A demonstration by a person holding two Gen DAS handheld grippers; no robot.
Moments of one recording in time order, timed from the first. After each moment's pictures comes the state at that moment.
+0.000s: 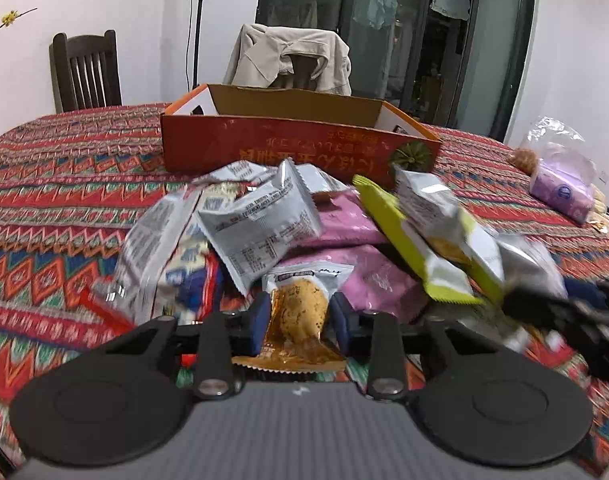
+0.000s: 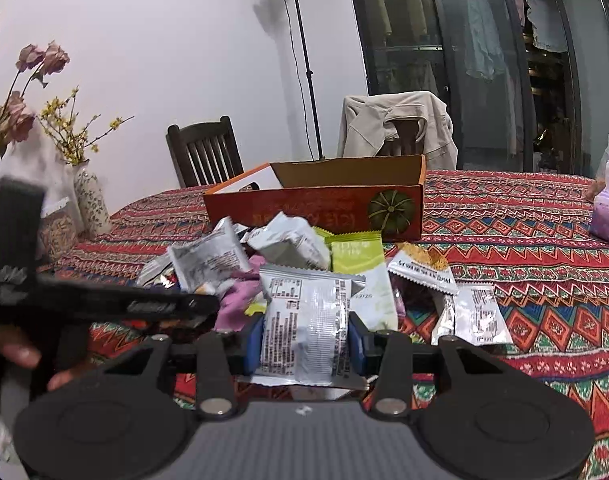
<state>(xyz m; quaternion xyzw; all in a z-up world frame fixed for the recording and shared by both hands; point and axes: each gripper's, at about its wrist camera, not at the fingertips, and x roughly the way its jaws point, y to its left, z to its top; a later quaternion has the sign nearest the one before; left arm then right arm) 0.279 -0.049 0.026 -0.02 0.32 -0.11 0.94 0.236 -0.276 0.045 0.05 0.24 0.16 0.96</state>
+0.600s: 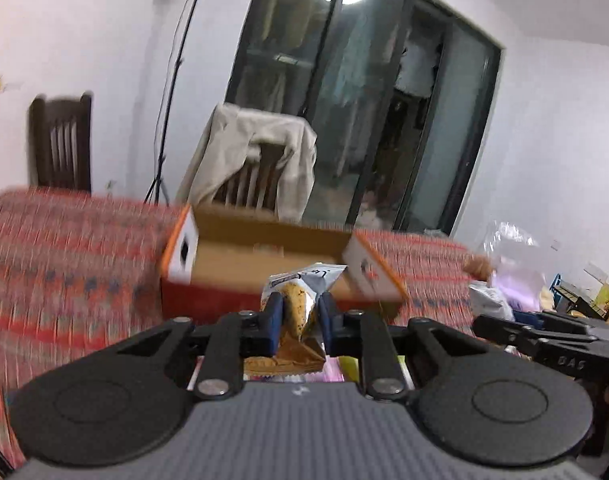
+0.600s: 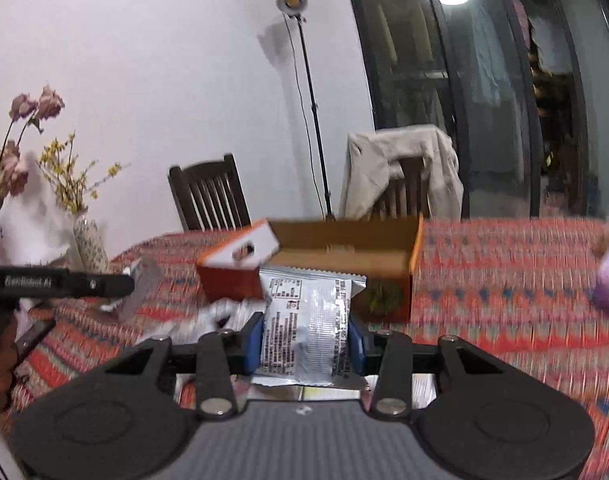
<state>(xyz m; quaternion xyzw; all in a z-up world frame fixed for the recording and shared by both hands) 0.339 0.004 0.147 -0.07 0.21 -0.18 0.96 0.295 -0.300 0.119 0.04 0.19 0.17 0.97</state>
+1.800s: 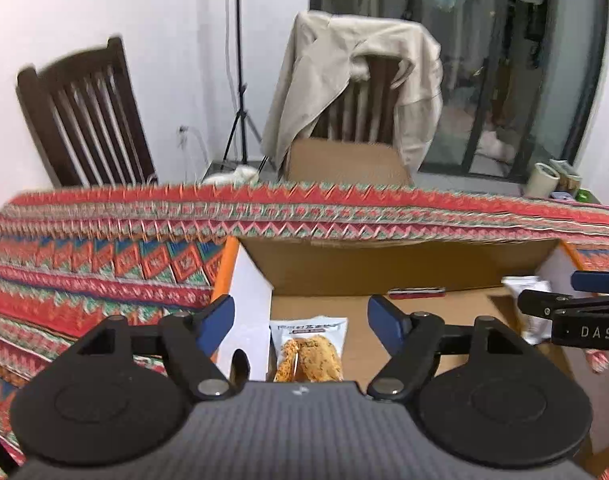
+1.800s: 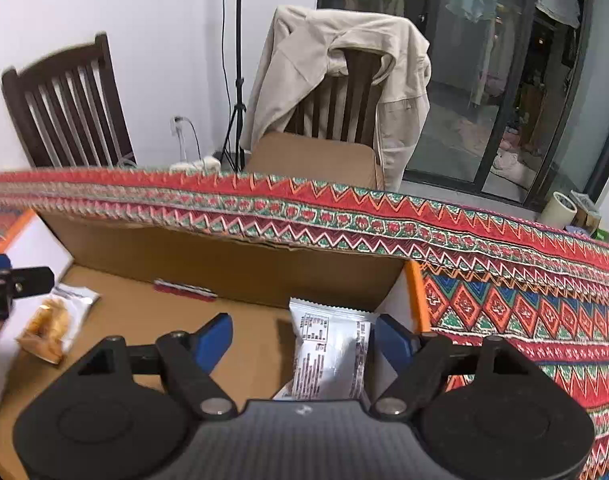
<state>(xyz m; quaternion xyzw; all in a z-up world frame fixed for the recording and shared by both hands) 0.642 -0.030 0.099 0.01 0.35 -0.02 0.93 0.677 -0.263 0.080 -0.02 0.39 0.05 0.92</state>
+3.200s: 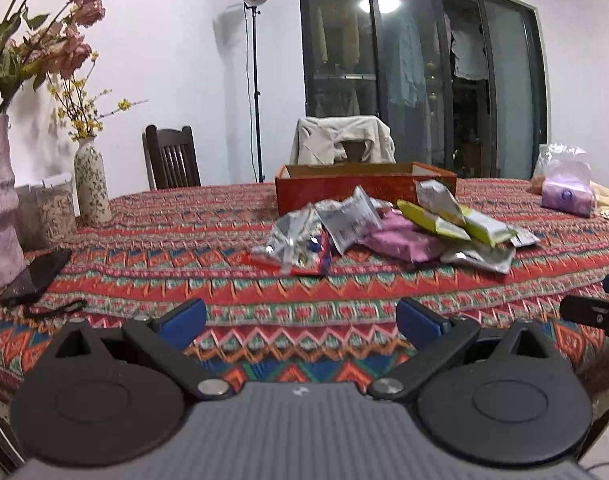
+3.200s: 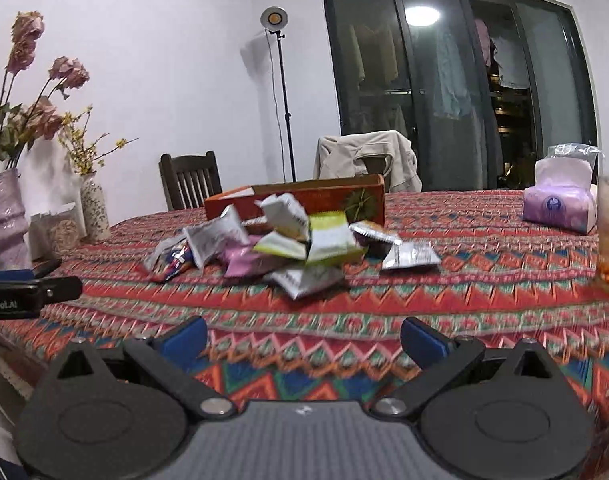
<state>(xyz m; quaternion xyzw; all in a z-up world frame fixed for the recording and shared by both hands) 0.090 -0.005 0.022 0.04 0.17 -0.02 0.98 0.098 -0.287 0.001 0.04 0.17 0.10 0.98</state>
